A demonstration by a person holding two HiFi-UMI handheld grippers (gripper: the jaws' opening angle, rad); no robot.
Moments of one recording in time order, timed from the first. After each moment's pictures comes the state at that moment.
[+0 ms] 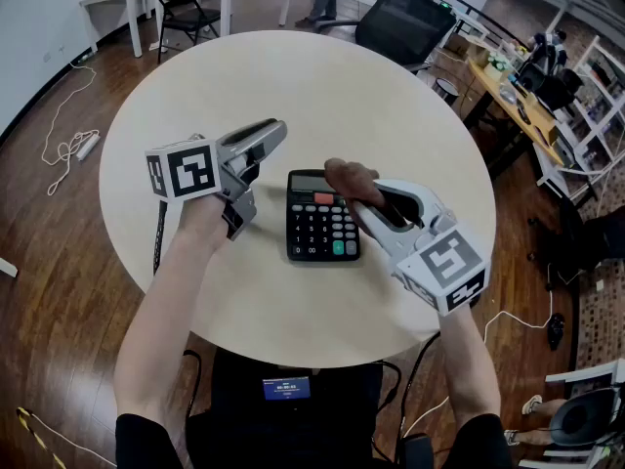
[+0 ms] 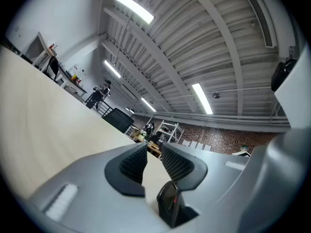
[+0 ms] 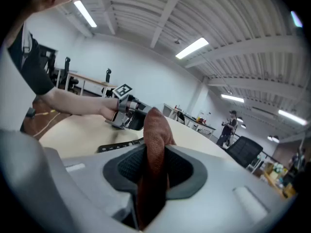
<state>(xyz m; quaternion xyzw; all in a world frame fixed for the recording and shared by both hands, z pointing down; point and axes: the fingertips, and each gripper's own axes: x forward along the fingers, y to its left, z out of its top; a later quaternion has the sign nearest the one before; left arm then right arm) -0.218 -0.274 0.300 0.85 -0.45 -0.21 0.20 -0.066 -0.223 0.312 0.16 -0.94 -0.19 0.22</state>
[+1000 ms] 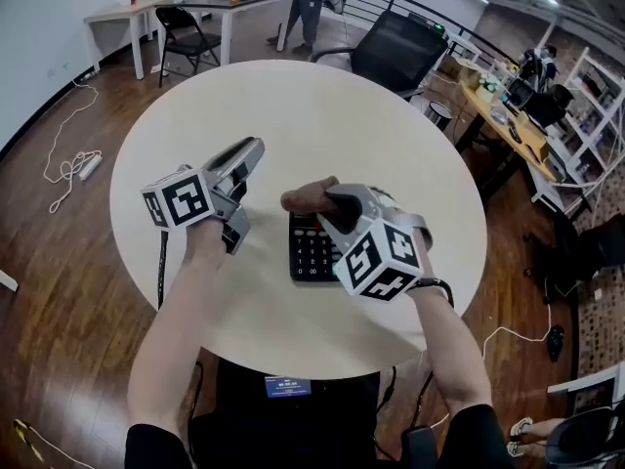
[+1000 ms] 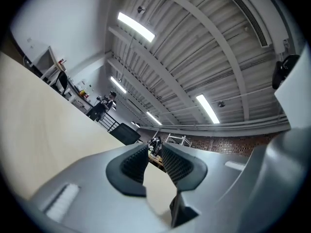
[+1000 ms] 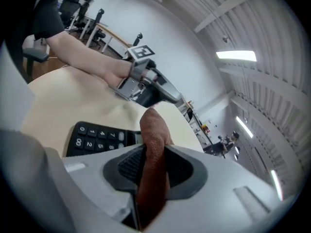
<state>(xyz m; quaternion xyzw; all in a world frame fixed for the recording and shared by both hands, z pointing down) -0.268 -0.258 0.290 0.81 -0.51 -0.26 0.16 -0.132 -0.232 0.347 0.11 -0.84 -0.39 0.37</state>
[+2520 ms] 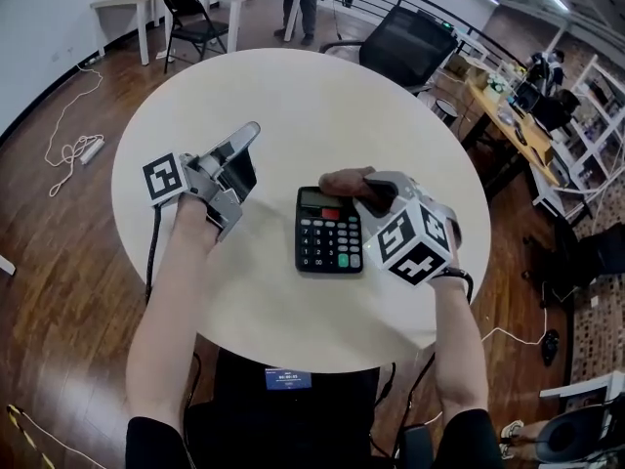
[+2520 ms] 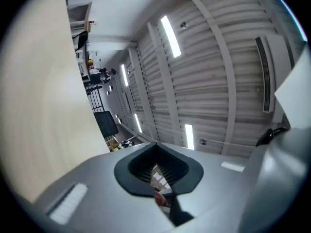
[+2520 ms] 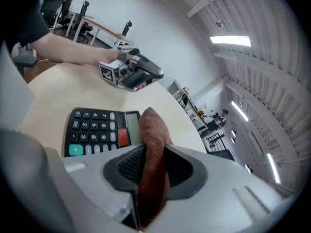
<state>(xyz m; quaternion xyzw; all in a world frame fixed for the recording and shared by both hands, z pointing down) -0.275 -0.251 0.291 0.78 -0.33 -0.44 0.29 -0.085 -0.266 0.345 0.16 -0.83 -0.34 0.42</state>
